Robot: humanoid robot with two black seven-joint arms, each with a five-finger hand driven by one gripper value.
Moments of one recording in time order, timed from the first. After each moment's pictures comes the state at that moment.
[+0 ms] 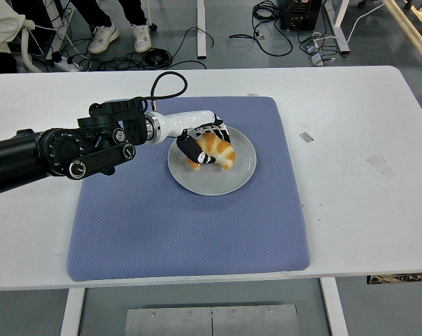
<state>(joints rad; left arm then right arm) -1.29 0.15 0.17 -0.83 0.89 -0.04 -0.14 -0.09 0.00 0.10 0.12 -0.10 -0.06 0.22</state>
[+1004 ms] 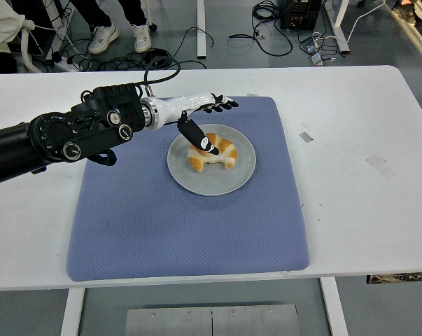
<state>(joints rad) -1.32 0.17 0.12 -0.83 0.70 -0.06 -0.14 -0.09 0.00 0.10 0.12 -0.10 -0.06 0.22</state>
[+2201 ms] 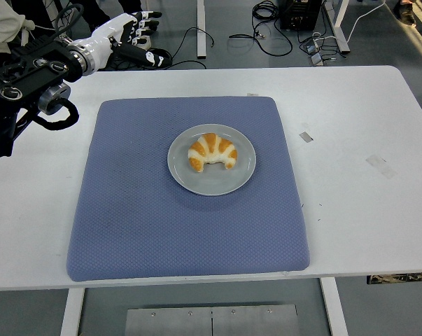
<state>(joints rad) -1.30 0.26 -0.08 -0.57 0.31 -0.06 -0.15 -0.09 0.00 0.10 0.13 -0.10 -0.06 0.22</state>
